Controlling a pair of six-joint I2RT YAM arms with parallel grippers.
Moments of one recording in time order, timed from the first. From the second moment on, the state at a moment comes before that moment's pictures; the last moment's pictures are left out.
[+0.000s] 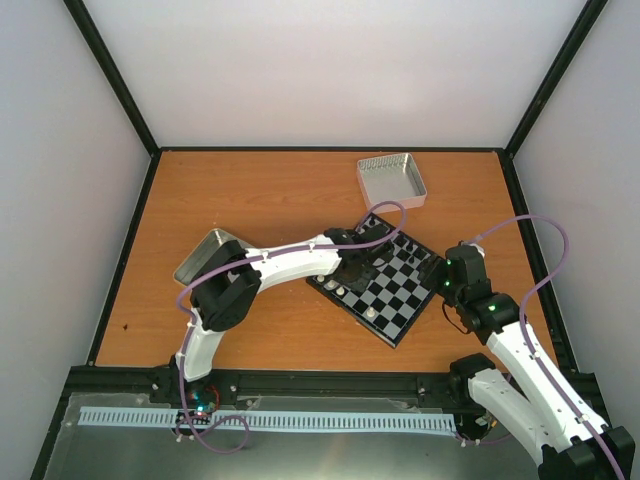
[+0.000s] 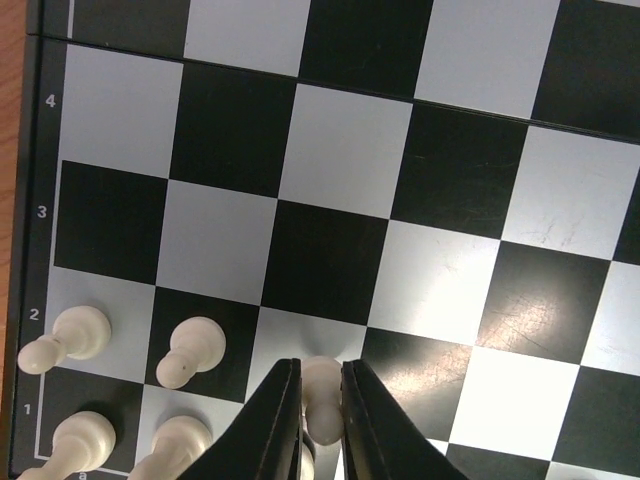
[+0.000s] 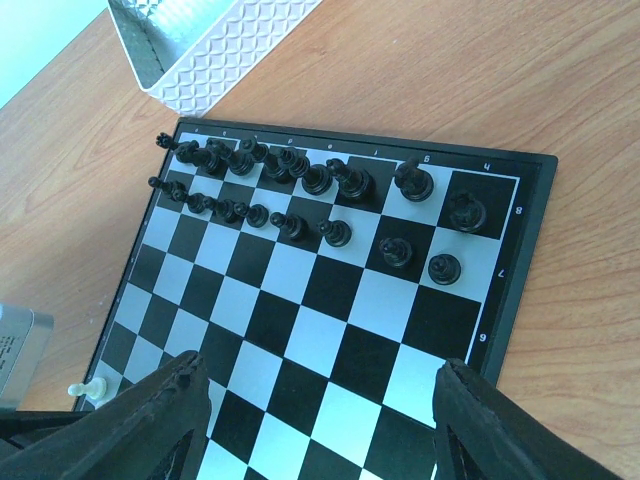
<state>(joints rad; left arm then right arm) -1.00 2.06 1.60 -0.84 -0.18 -0.49 0.33 0.72 0.56 -0.58 0.12 0.80</state>
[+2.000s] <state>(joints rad) -0.34 1.35 0.98 -0.64 -0.21 -0.66 0.33 0.75 0.56 -0.58 0.12 0.80</state>
